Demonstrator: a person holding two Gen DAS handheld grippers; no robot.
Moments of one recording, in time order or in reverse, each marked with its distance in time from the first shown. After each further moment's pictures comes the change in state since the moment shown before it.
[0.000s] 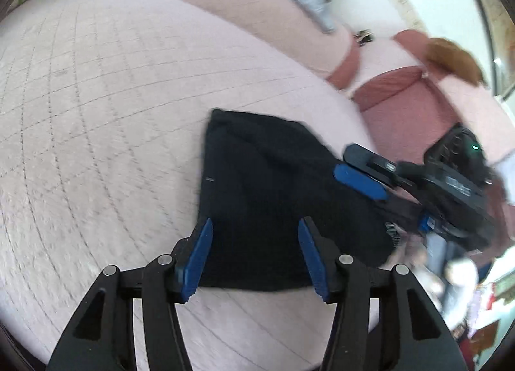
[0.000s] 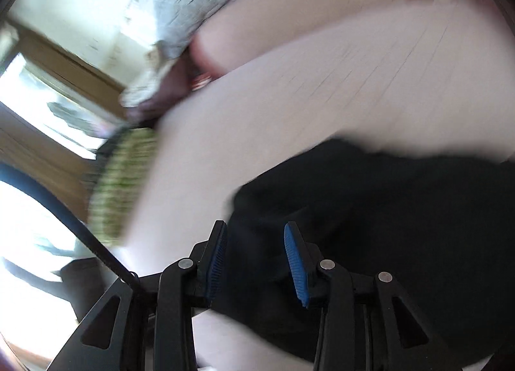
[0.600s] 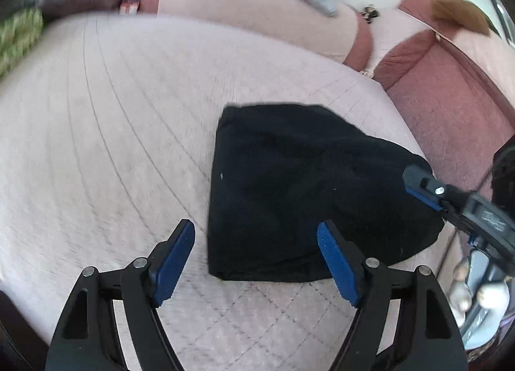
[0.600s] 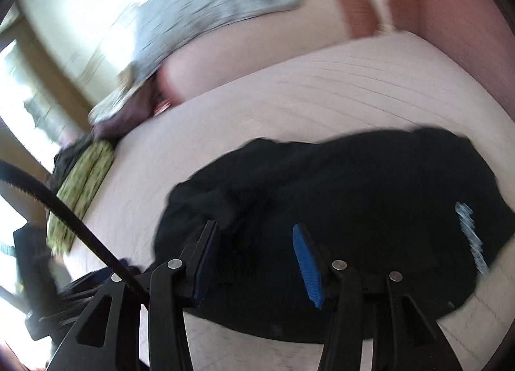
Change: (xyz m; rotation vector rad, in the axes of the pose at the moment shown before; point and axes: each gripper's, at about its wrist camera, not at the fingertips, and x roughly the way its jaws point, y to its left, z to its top) left arm -0.004 -0.024 -0.016 0.123 -0.033 0.166; right arm -0.053 0.001 -0.057 -0.148 -0.215 -0.292
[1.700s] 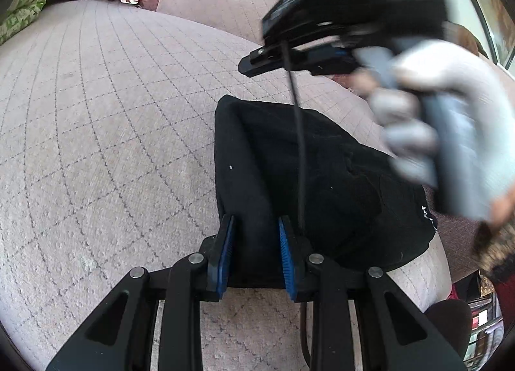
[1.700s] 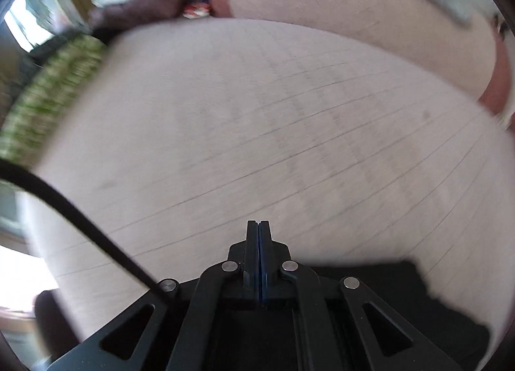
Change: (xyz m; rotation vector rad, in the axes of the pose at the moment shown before) left arm 0.008 0.024 -0.030 -0.023 -0.091 -0.111; right arm 0.201 0.129 0.105 -0.324 0.390 -0.084
